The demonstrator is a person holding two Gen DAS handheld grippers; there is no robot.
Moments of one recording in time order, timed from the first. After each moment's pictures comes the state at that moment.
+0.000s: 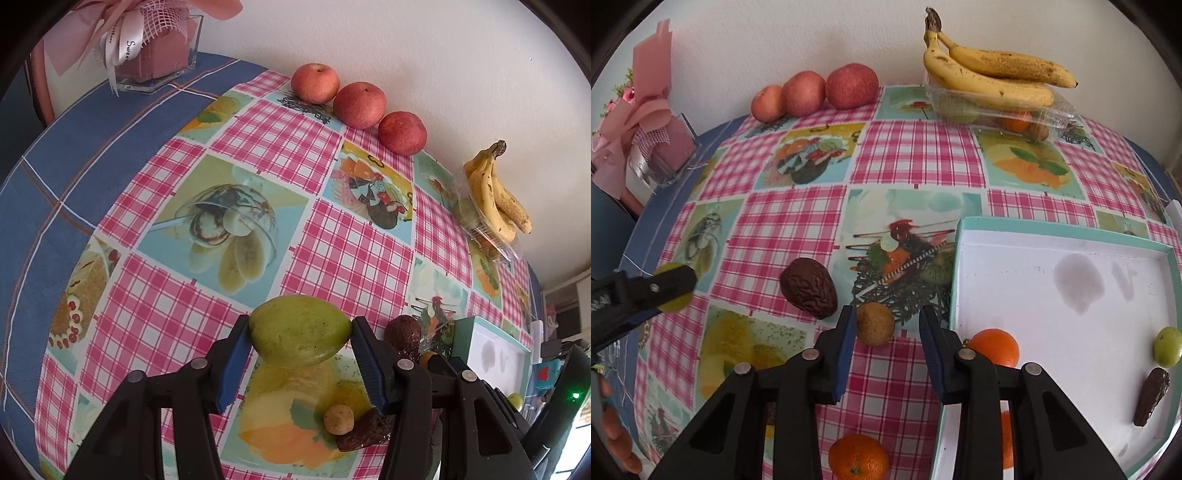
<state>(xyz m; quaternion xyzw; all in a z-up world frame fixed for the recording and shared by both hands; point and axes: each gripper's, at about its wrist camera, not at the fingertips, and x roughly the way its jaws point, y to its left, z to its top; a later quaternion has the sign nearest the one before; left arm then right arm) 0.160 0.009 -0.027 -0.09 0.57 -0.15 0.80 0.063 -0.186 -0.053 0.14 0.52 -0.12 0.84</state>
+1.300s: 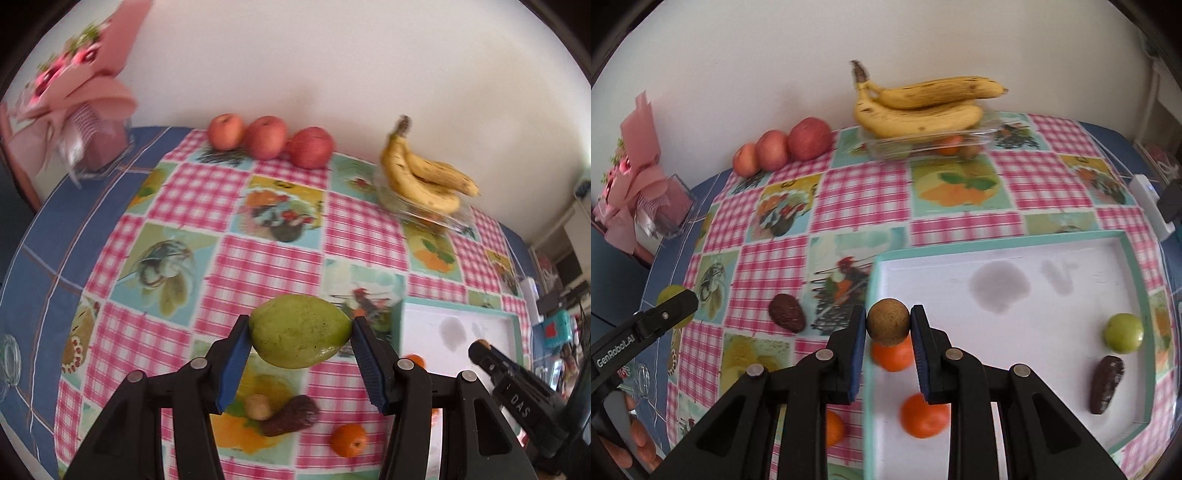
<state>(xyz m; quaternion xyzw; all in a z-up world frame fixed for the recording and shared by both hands) 0.108 -0.076 0.036 0.01 0.50 -0.20 0.84 0.017 -0.249 0.004 0.20 0.48 -0.15 0.84</state>
